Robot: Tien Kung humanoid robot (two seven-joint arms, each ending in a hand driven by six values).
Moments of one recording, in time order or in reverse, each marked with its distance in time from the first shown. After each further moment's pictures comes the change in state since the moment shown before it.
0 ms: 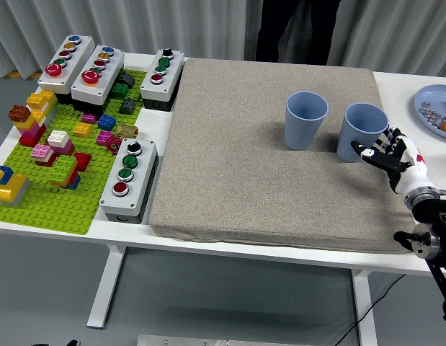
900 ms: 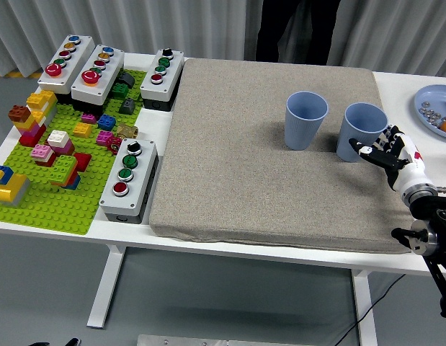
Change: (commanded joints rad) left arm -0.006 0.000 0.010 0.000 -0.007 -0.001 -0.001; right arm 0.017 0.009 -0.009 -0.012 0.004 -0.005 -0.004
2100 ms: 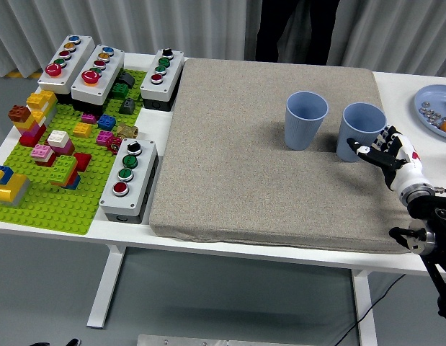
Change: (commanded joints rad) left arm 0.001 -0.001 0.000 0.000 -0.001 0.000 0.001; right arm 0.006 0.005 -0.003 -0.008 0.019 0.003 0.008
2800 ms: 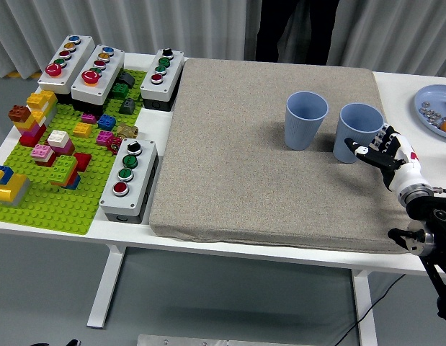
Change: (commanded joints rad) left arm 0.000 0.000 0.002 0.000 -0.004 0.000 0.000; right arm 0.000 -0.001 -0.003 0.009 -0.002 0.002 0.006
